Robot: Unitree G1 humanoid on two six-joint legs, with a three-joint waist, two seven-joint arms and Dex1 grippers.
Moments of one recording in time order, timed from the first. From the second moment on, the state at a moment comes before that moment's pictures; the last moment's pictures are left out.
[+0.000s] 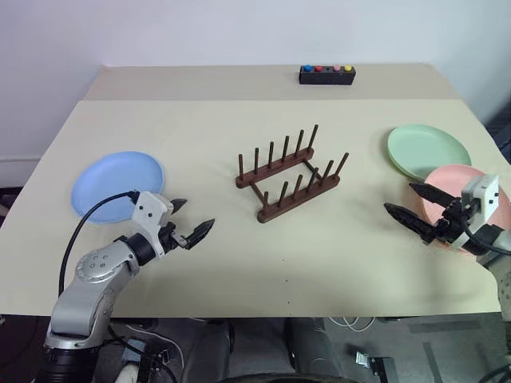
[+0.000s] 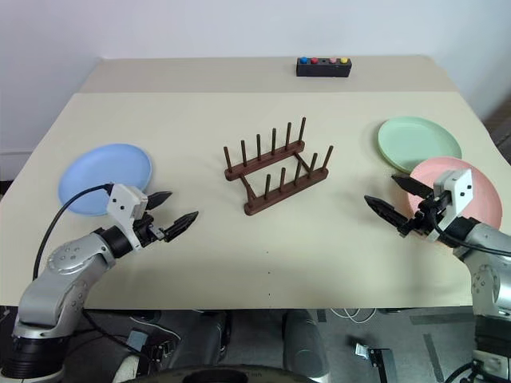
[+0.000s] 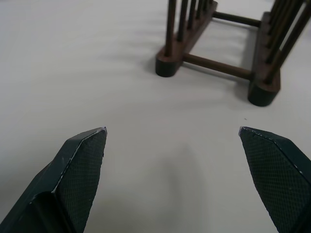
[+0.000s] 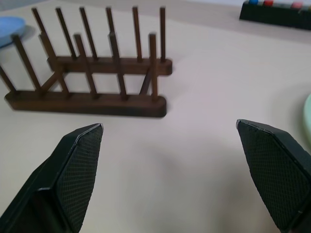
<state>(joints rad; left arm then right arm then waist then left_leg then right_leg) 0.01 0.53 0.11 -0.40 -0.39 0.48 -0.61 -0.03 -0.73 -0.43 0.04 0.56 0.26 0.99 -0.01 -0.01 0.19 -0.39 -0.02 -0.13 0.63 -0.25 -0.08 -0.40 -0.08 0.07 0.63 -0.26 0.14</state>
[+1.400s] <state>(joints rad) -0.39 0.35 -0.30 0.12 -0.13 0.19 -0.81 0.30 -0.66 -0.36 -0.43 0.60 0.36 0.87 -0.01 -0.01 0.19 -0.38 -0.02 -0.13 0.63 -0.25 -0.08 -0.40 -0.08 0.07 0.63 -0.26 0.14</state>
